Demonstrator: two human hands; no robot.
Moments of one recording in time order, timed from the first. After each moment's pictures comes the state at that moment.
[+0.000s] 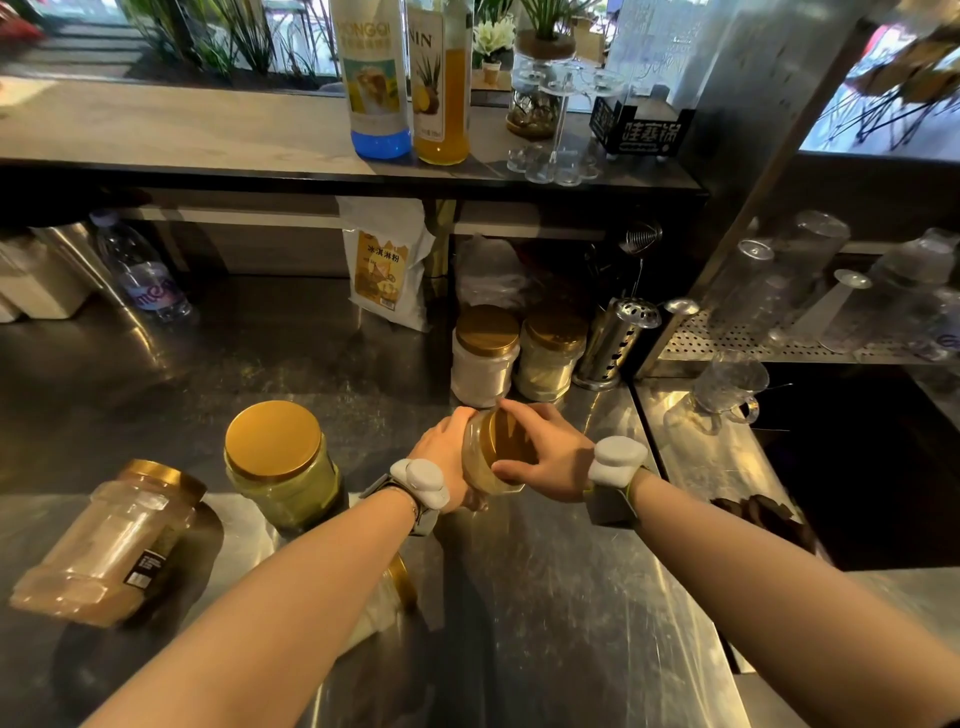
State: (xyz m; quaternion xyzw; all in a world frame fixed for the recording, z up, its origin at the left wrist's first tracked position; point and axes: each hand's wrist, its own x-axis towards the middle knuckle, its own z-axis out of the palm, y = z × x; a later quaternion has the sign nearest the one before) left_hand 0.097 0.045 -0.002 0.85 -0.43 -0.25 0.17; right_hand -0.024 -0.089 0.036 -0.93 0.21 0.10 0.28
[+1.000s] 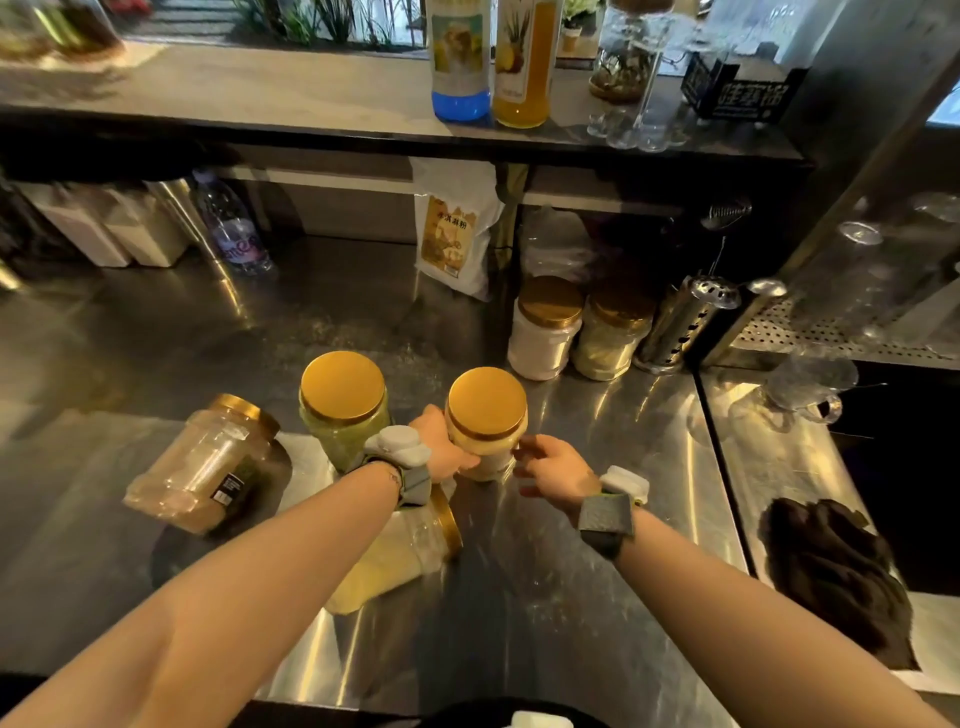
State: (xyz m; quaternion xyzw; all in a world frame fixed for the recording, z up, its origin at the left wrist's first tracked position) left_hand 0.118 0.107 -0.023 0.91 -0.20 -0.30 0.20; right_hand -0.013 -0.020 -0.020 -0.70 0.39 0.07 0.59
